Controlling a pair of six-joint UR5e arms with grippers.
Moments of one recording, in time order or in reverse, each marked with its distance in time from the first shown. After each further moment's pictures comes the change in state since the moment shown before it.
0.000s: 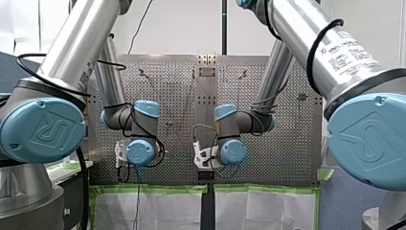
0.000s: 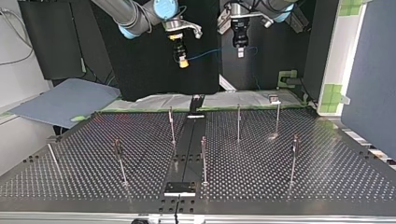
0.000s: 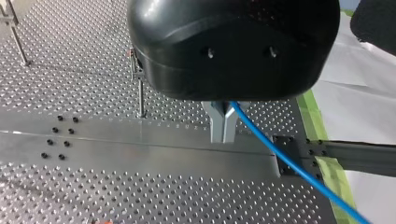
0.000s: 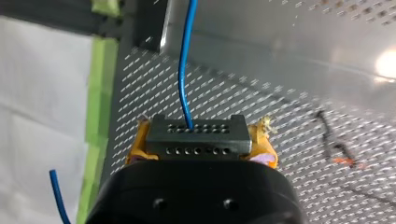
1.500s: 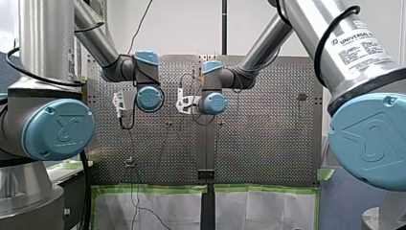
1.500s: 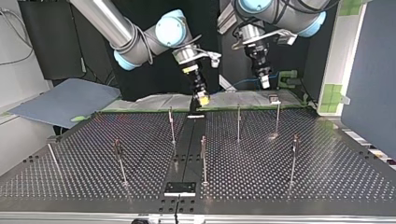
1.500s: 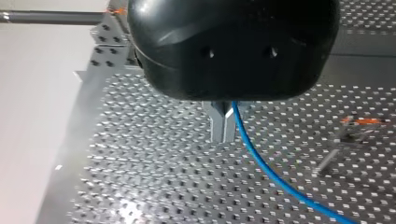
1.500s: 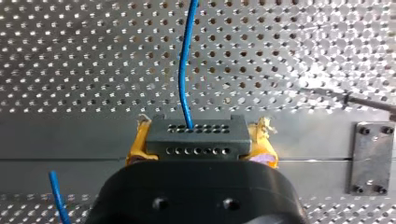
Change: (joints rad) left arm 0.140 0.406 0.219 -0.367 -0.094 0.009; right arm 0.006 -0.107 -0.388 0.240 -0.172 0.114
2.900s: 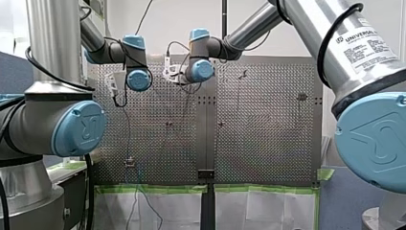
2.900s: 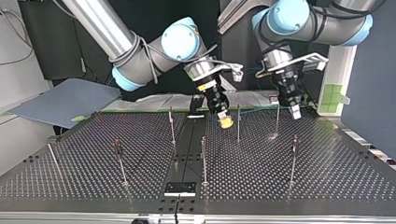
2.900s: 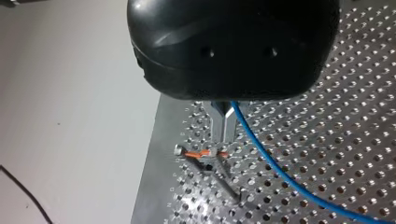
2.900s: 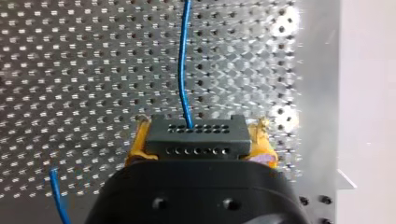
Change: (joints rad) left arm 0.233 0.080 0.129 -0.042 0.195 -0.036; right arm 0.051 0.003 -0.349 0.276 -0.052 0.002
